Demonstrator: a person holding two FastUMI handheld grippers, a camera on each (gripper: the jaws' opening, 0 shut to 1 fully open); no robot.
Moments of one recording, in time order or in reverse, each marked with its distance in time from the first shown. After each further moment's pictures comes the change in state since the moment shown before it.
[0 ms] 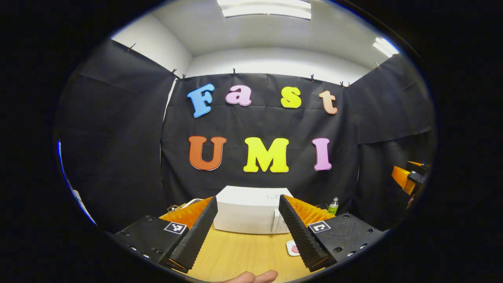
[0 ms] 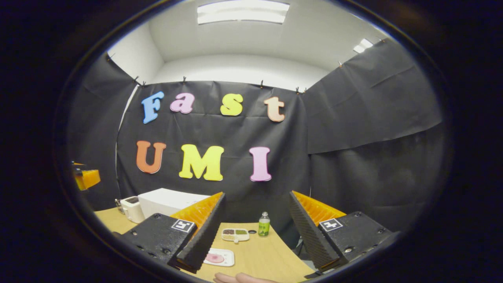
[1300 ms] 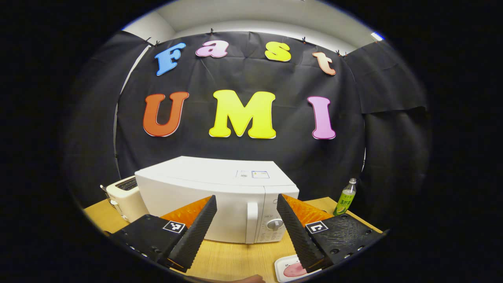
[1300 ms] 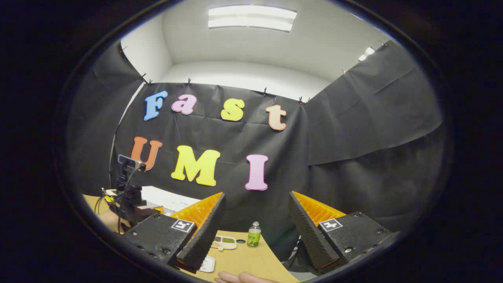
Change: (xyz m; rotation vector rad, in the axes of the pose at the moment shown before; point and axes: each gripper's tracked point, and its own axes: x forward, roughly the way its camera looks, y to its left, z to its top) left arm 0.278 -0.123 -0.219 -0.014 0.182 -0.129; right arm 0.055 -0.041 -0.035 -0.076 -0.107 0.010
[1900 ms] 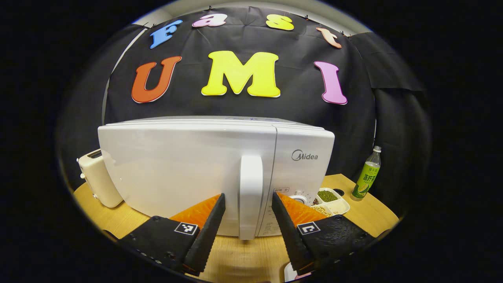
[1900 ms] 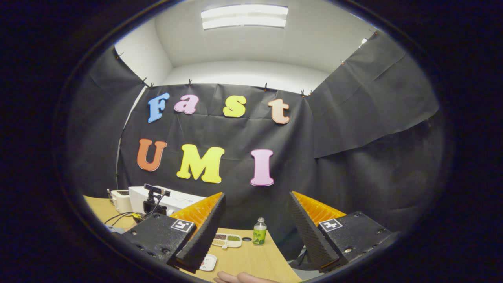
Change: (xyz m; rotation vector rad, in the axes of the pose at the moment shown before) left arm 0.072 0.004 -0.091 0.000 0.112 0.007; right arm 0.013 -0.012 -0.036 0.064 0.009 0.067
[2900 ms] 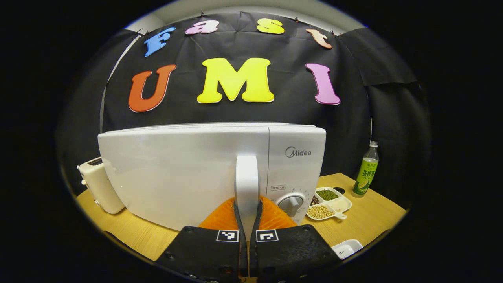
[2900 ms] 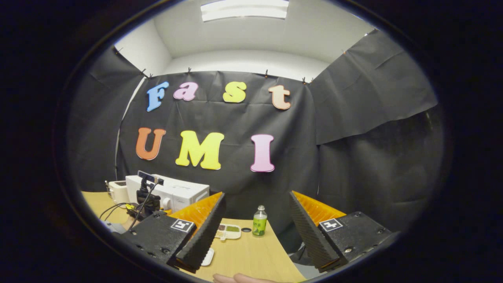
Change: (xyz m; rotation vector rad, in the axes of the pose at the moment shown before) left arm -0.002 -0.002 -0.004 0.060 -0.039 -0.011; right arm 0.013 0.000 -0.046 -0.011 0.100 0.000
